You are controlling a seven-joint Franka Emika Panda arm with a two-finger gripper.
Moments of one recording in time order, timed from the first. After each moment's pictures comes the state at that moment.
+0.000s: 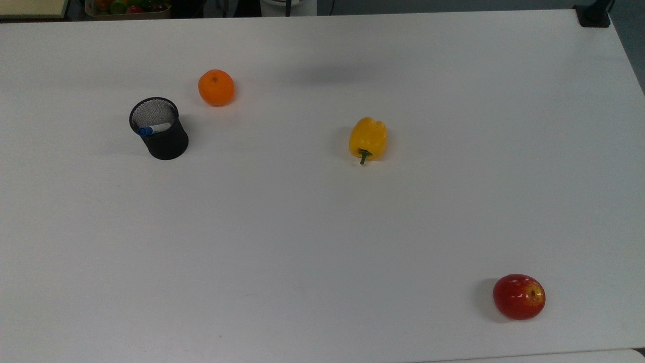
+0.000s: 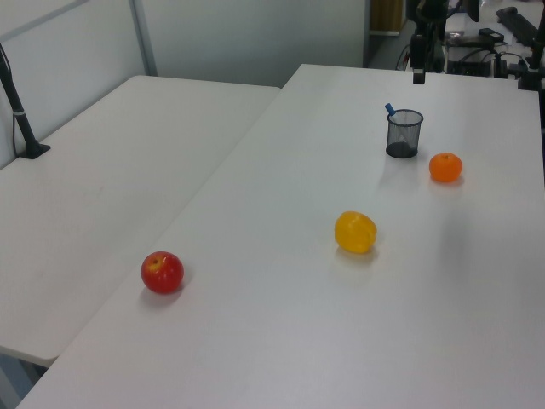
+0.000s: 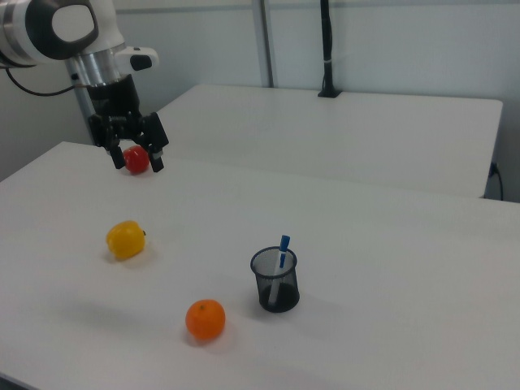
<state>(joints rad) 0.08 -0.01 0.04 -1.65 -0.11 1.60 0.05</state>
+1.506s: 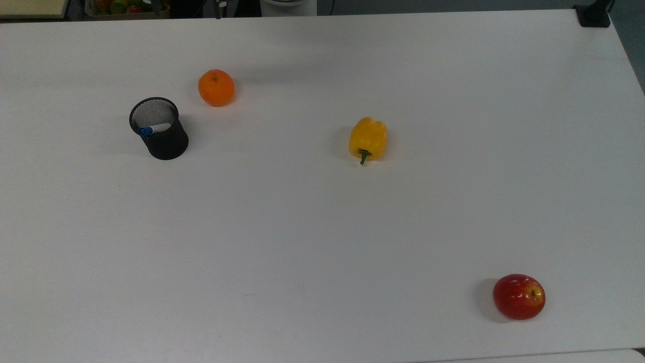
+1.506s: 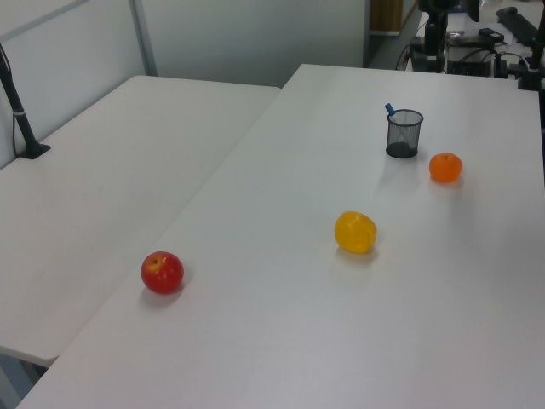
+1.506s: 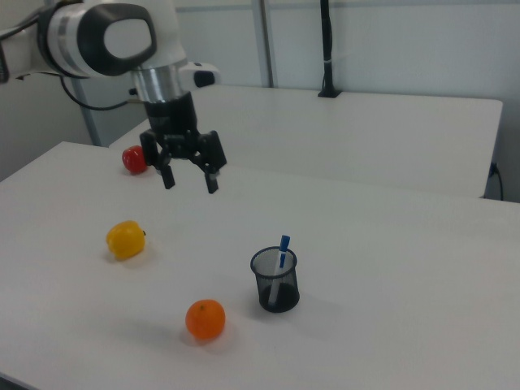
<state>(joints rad) -0.12 0.02 0.02 -1.65 -0.11 1.62 -0.19</state>
